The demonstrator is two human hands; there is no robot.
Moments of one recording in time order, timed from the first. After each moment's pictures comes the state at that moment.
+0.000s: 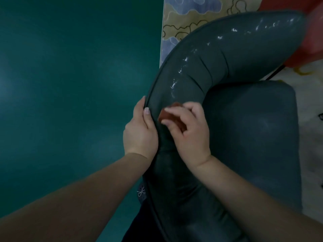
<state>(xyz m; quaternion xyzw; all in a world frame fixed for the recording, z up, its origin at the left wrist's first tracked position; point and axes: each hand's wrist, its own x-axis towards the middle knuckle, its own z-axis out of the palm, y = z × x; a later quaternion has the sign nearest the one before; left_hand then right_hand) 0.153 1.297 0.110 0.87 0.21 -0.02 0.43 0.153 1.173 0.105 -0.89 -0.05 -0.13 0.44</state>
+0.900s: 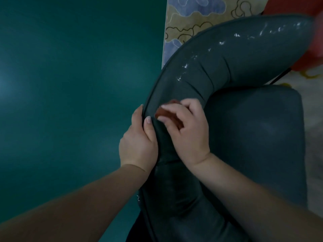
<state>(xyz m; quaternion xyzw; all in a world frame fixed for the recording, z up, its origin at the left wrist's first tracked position) 0.153 1.293 0.116 0.91 0.17 -0.02 0.37 0.184 1.171 0.105 -0.90 -0.08 -0.14 0.41</state>
